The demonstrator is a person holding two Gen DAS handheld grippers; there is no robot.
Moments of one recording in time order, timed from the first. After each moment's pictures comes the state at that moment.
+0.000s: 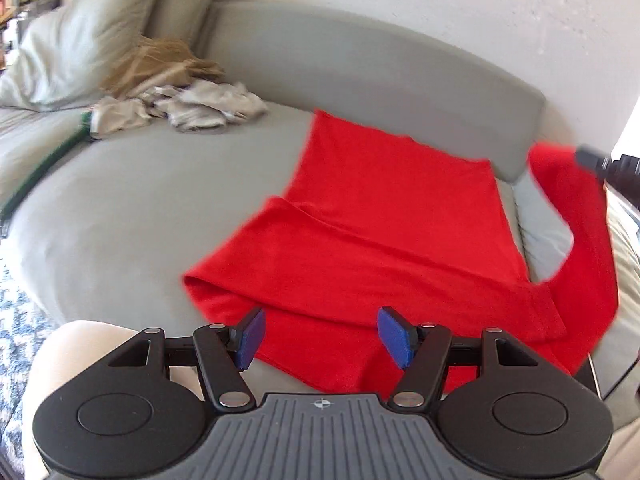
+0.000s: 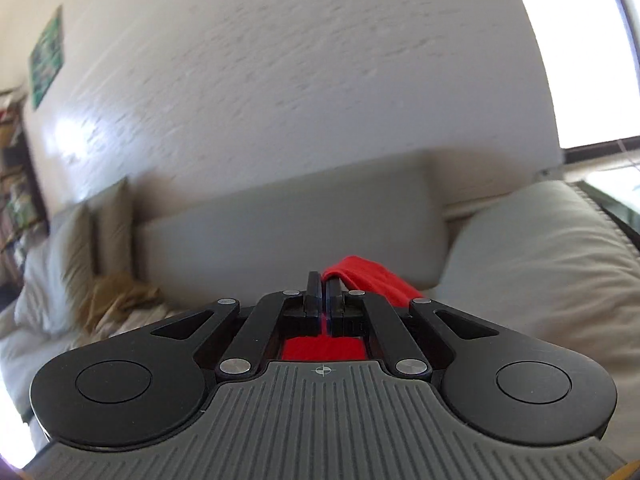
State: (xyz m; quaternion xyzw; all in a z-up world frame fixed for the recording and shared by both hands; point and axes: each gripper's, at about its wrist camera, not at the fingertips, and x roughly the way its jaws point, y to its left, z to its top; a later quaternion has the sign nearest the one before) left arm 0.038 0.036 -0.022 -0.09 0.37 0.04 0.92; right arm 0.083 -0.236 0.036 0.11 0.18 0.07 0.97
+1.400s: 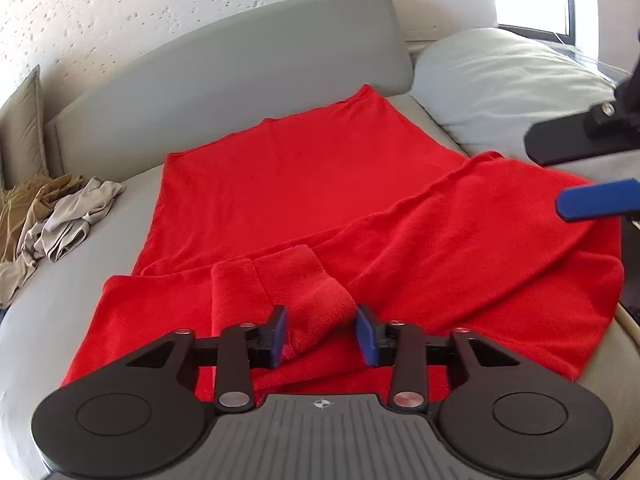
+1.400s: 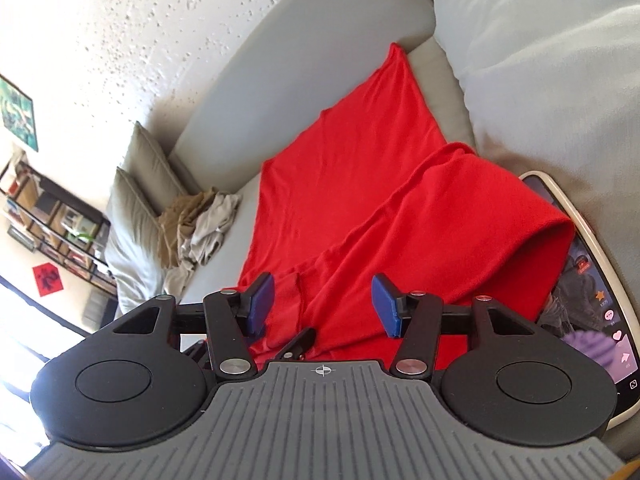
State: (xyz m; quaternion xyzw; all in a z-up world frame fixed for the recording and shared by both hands) left arm 0.095 -0.090 -0.105 0.16 0.35 -0.11 0.92; right arm 0.050 -0.310 -0.081 0.38 0.35 0.13 0.85
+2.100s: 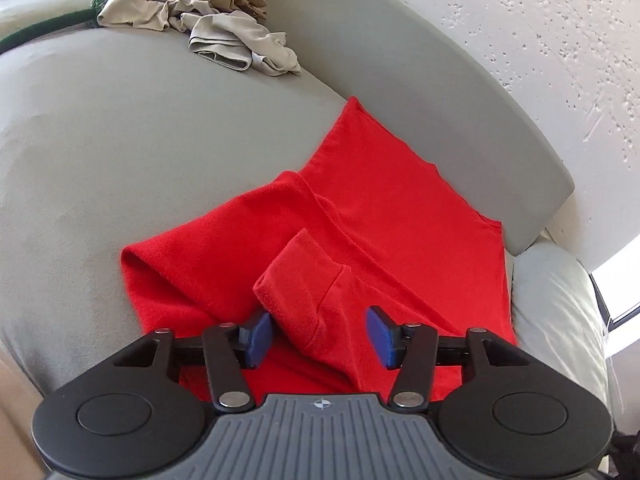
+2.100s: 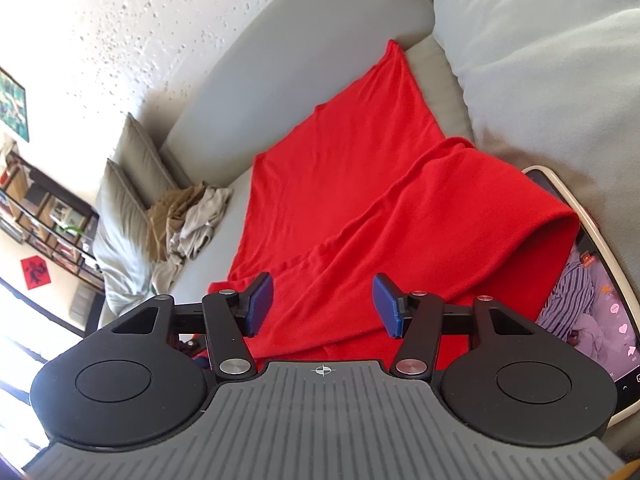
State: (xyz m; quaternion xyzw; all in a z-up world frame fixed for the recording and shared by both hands) left arm 0.119 0.077 -0.103 -0.28 0.38 0.01 0.88; right arm 0.052 -0.296 -0.084 0.35 0.36 0.12 0.85
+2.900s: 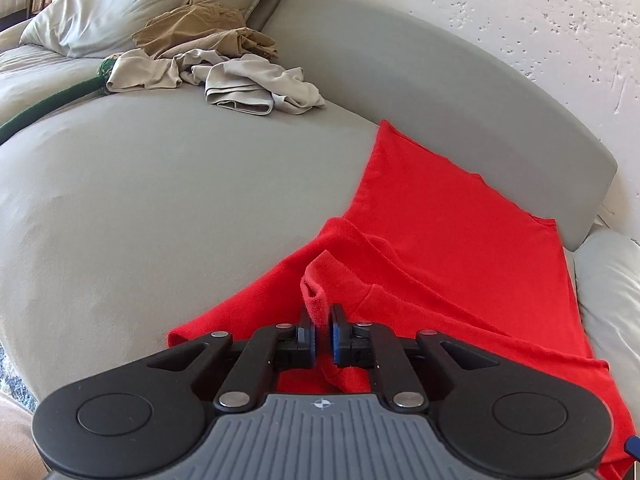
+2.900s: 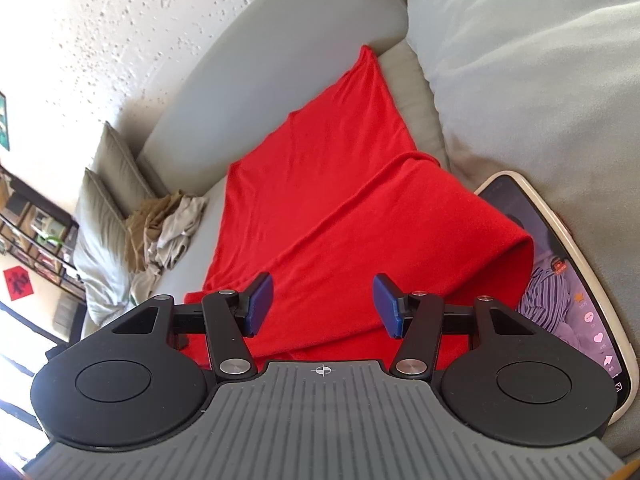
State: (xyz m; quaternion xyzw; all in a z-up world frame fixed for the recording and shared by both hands) left arm 0.131 0.086 -0.100 -0.18 0.36 0.07 0.91; right arm 0.050 -0.308 -0.089 0.36 0.36 0.08 0.86
